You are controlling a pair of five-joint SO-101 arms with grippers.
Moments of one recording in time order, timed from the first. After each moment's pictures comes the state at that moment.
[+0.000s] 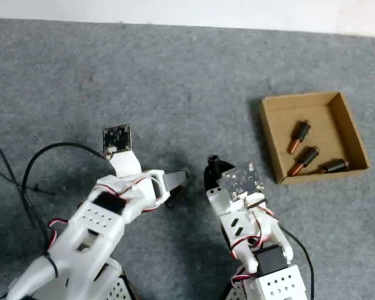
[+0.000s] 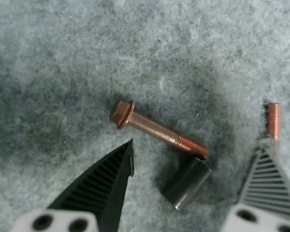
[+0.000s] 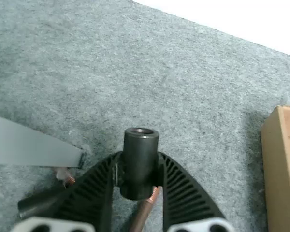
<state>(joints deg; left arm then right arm) 16.2 -40.2 72.5 32.2 38.2 -24.1 -98.3 96.0 31.9 10.6</state>
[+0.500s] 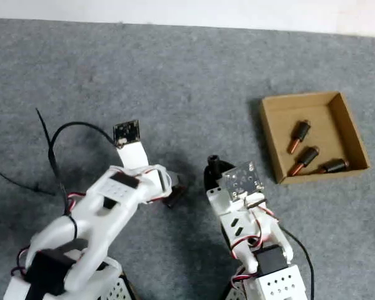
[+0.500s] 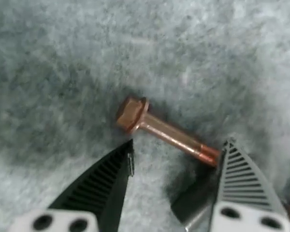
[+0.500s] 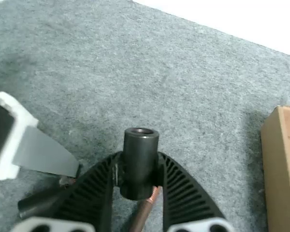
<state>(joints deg) 16.1 -17.5 61.4 32.2 40.8 -24.1 -98.3 96.0 31.9 10.6</state>
